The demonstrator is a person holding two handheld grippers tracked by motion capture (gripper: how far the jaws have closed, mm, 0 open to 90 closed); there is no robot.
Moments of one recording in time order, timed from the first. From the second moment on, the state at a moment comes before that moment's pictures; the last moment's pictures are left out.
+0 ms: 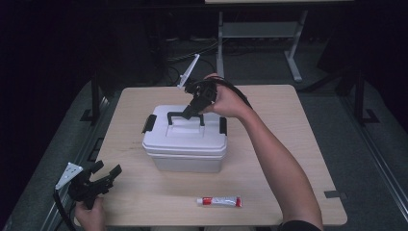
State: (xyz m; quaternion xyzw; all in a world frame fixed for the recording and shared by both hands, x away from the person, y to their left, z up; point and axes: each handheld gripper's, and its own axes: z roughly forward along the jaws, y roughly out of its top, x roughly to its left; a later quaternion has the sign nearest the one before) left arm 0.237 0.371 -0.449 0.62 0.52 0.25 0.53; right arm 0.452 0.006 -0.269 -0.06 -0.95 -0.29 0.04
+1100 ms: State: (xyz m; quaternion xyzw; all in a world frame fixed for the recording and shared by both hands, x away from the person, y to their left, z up) left arm 0.237 0.367 -0.449 0.63 0.52 0.25 0.52; right arm 0.419 -0.090 -0.228 -0.10 -0.94 -0.33 0.00
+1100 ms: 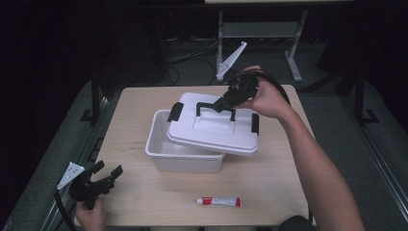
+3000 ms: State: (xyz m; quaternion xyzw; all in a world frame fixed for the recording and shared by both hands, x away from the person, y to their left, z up) left arm 0.235 0.364 -0.450 0.63 0.52 0.25 0.52; right arm 0.371 -0.292 -0.358 -0.32 -0.91 -0.28 -0.01
